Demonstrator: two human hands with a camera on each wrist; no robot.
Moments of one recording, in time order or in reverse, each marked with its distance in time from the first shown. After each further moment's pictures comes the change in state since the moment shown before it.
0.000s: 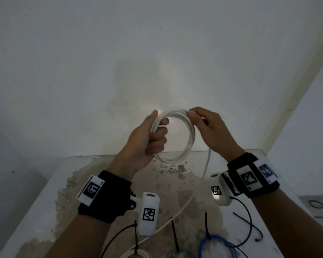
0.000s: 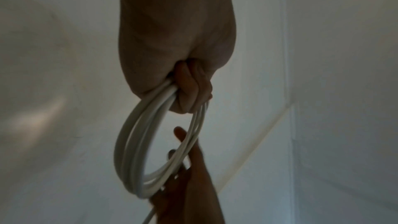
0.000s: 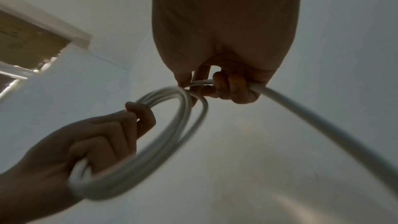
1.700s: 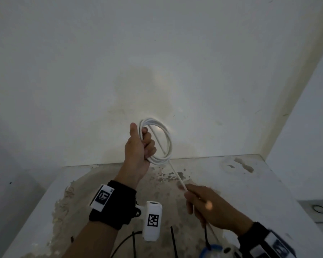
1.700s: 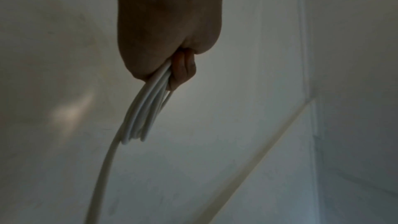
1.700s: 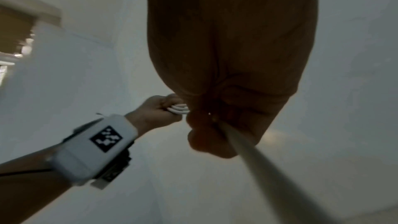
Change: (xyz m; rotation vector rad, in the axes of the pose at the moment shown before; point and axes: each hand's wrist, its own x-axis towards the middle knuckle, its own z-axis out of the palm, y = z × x) left_hand 0.026 -0.021 -0.012 -0.128 0.440 0.235; right_hand -0.129 0.025 0.020 0.168 -0.507 0.495
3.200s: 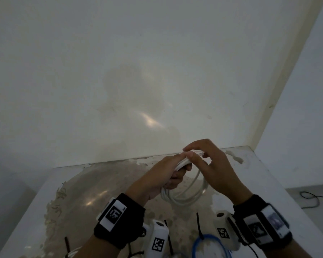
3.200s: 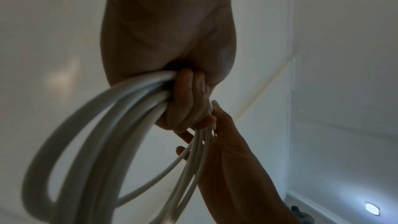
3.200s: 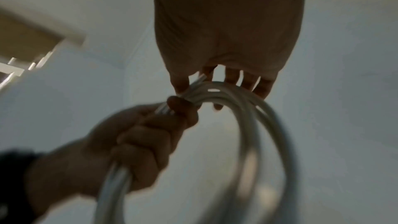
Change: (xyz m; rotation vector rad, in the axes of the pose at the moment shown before) left_hand -0.055 -0.047 0.024 0.758 -0.550 -0.359; right_hand 0.006 -0.025 -0.046 -0.197 0.586 -0.375
